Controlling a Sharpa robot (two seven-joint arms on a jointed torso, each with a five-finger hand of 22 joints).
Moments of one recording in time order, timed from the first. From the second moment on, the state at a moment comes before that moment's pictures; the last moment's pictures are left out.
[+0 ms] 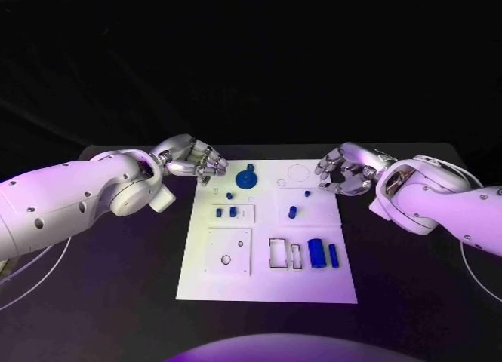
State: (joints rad) left arm 1.20 -0.89 0.00 1.42 -0.61 -0.08 0.16; left_hand 1.29 -0.22 0.45 0.00 0.29 0.90 0.18 0.27 0.27 0.98 0.12 0.29 0.12 1.09 0.05 1.13 0.55 0.17 1.02 0.15 0.56 1.19; right arm 1.28 -0.90 -0.16 1.55 -1.27 -0.36 -0.09; right_hand 1.39 -0.29 0.50 0.16 0.19 0.98 0.15 0.15 0.45 1.08 0.09 0.19 0.24 1.47 0.01 1.40 1.28 0.15 1.31 0.11 0.89 1.13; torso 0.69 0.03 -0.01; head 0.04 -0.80
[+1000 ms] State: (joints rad) left arm 1.20 -0.94 -0.01 1.49 -0.11 -0.12 0.36; left_hand 1.28 -0.20 0.44 0.00 0.28 0.90 0.18 0.27 0.27 0.99 0.12 0.32 0.13 1.07 0.05 1.10 0.50 0.17 1.00 0.16 0.51 1.15; right arm 1.24 -0.78 -0.15 1.51 -1.65 -0.24 -0.21; right_hand 1.36 -0.27 0.57 0.10 0.16 1.03 0.14 0.16 0.44 1.13 0.09 0.13 0.19 1.47 0.01 1.45 1.31 0.13 1.35 0.11 1.01 1.23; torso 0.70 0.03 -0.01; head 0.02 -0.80
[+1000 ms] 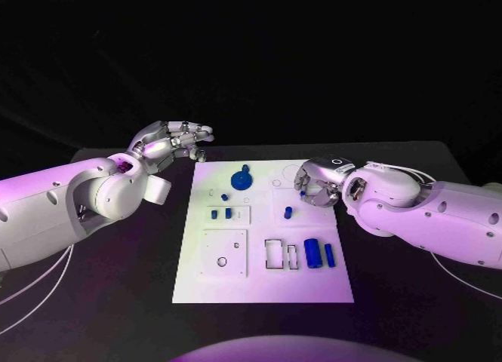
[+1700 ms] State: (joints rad) left arm 1.20 -0.94 -0.01 1.49 -0.09 -0.12 0.36; left_hand 1.28 -0.20 0.44 0.00 0.28 0.90 0.18 0.28 0.27 0.99 0.12 0.32 0.13 1.07 0.05 1.10 0.50 0.17 1.00 0.16 0.51 1.15; right arm 1.23 -0.75 -0.15 1.49 -1.75 -0.24 -0.25; right_hand 1.34 -0.25 0.64 0.06 0.14 1.06 0.13 0.18 0.44 1.18 0.08 0.11 0.18 1.46 0.01 1.46 1.31 0.13 1.35 0.10 1.04 1.26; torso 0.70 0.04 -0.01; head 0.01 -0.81
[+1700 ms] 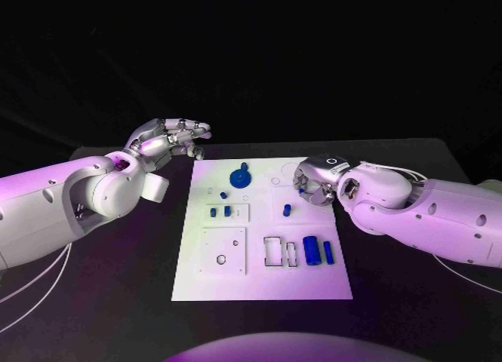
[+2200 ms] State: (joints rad) left arm 1.20 -0.94 -0.01 1.49 -0.09 -0.12 0.36; left_hand 1.28 -0.20 0.44 0.00 0.28 0.90 0.18 0.28 0.27 0.99 0.12 0.32 0.13 1.07 0.05 1.10 0.50 0.17 1.00 0.16 0.51 1.15; right arm 1.22 -0.75 -0.15 1.50 -1.79 -0.26 -0.28; right_hand 1.35 -0.21 0.72 -0.03 0.12 1.11 0.12 0.23 0.49 1.25 0.07 0.12 0.19 1.47 -0.02 1.47 1.31 0.13 1.36 0.09 1.07 1.29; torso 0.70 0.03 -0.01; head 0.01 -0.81
